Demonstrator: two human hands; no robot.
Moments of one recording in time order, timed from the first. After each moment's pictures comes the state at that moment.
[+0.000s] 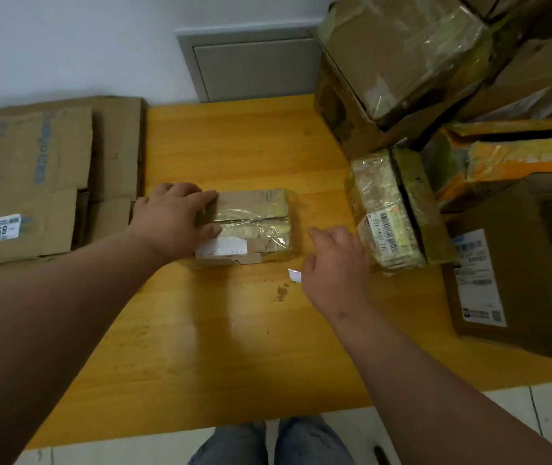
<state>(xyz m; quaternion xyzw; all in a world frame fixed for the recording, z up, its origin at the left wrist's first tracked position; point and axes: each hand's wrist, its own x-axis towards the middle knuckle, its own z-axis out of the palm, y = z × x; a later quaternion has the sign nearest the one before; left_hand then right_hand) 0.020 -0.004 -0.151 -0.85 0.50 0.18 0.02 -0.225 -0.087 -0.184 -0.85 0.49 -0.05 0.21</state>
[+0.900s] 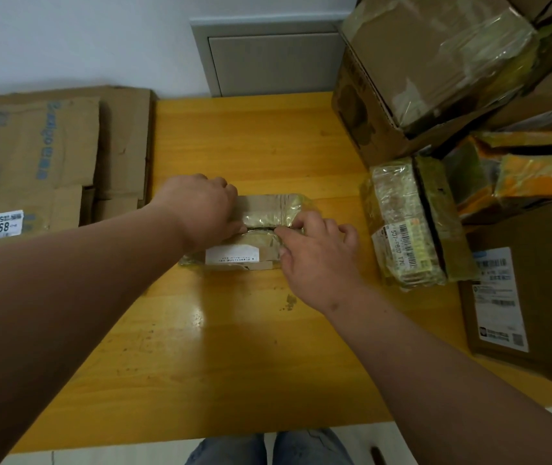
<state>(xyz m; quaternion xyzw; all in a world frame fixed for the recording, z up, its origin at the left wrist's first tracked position) 0.025 -0.045 -0.148 -0.75 0.62 0.06 0.20 -0.181 -0.099 -0.183 -0.92 0.36 -0.01 0.15</state>
